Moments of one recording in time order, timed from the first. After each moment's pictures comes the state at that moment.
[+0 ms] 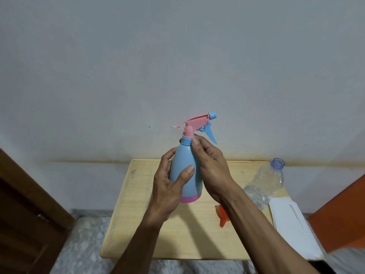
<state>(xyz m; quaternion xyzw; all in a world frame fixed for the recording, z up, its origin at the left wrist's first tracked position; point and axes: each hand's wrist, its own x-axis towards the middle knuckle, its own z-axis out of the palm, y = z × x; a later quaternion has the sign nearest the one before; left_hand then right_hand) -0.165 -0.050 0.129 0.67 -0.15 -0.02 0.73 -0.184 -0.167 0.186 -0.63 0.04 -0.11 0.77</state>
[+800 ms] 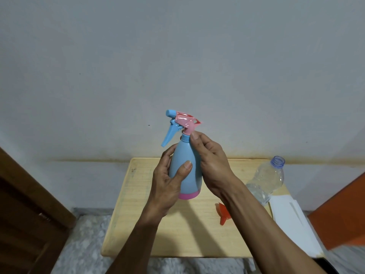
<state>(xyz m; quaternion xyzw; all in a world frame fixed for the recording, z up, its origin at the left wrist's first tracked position) -0.158 -0.051 0.129 0.68 -0.15 -0.03 0.72 -0.177 -0.170 0.188 -0.63 0.04 -0.10 0.77</state>
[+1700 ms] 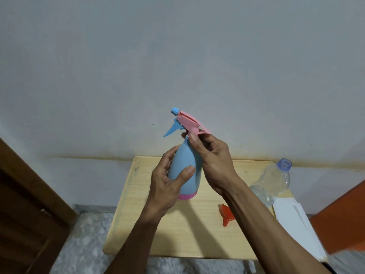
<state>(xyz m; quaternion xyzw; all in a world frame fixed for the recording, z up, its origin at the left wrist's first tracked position) -0.153 -0.035 0.122 0.69 -0.15 0.01 0.71 -0.168 -0.163 0.186 -0.65 0.04 -0.14 0.75</state>
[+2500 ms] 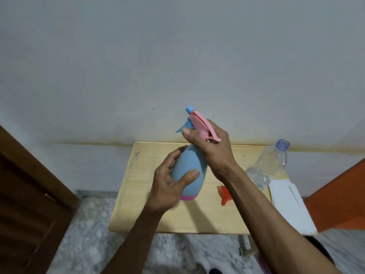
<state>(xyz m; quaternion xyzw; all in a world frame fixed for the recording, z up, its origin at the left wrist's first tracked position) -0.189 -0.019 0.105 0.66 -0.19 -0.02 0.73 -0.192 -0.153 0.182 -0.70 0.05 -0.16 0.69</state>
